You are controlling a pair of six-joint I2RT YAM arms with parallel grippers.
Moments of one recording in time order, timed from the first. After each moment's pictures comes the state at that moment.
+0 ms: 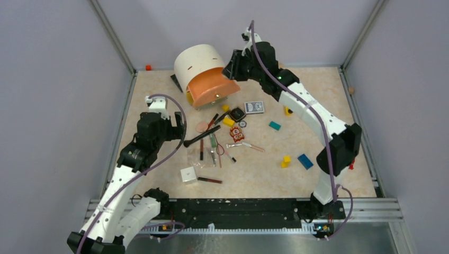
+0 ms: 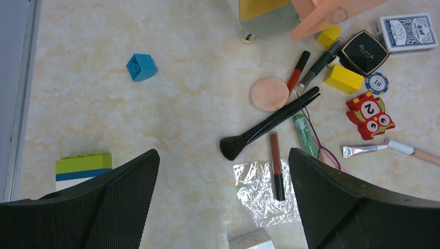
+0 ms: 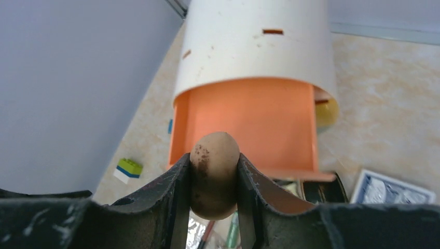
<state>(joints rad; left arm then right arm) -0.31 0.78 0.84 -0.54 -0.21 -0.19 0.63 1.74 1.80 -0.38 -0.05 0.47</state>
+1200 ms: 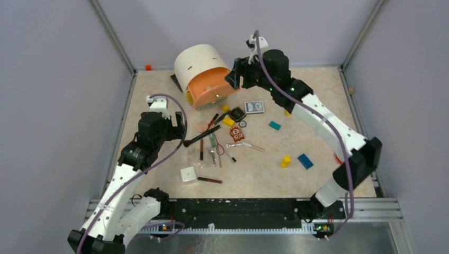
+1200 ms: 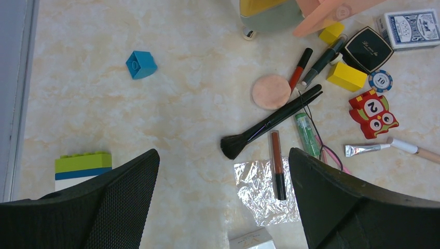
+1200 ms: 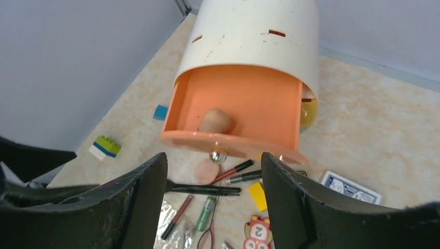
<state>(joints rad) -0.31 0.80 0.84 -0.54 -0.21 -0.19 0.65 1.68 1.73 -0.32 -0.10 0.28</state>
